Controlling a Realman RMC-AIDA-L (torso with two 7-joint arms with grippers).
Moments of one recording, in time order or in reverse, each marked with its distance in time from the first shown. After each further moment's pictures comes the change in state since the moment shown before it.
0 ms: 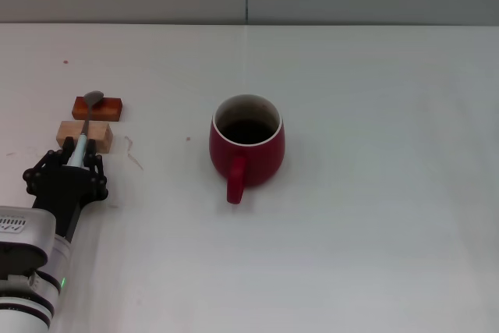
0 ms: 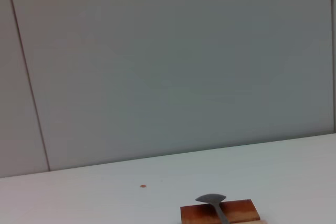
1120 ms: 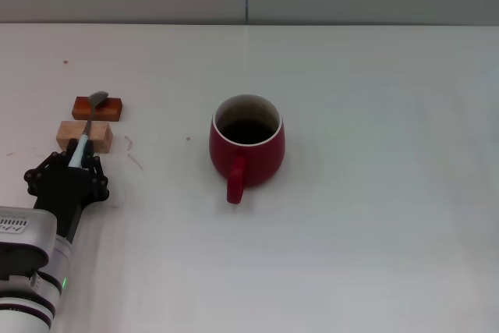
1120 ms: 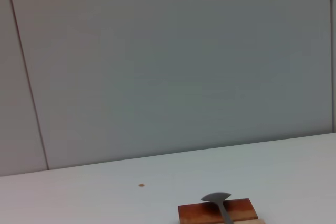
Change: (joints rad) left arm 0.000 -0.002 0.000 -0.001 0.000 -0.001 0.000; right arm -0.001 0.003 -0.012 0.000 0.000 -0.001 0.000
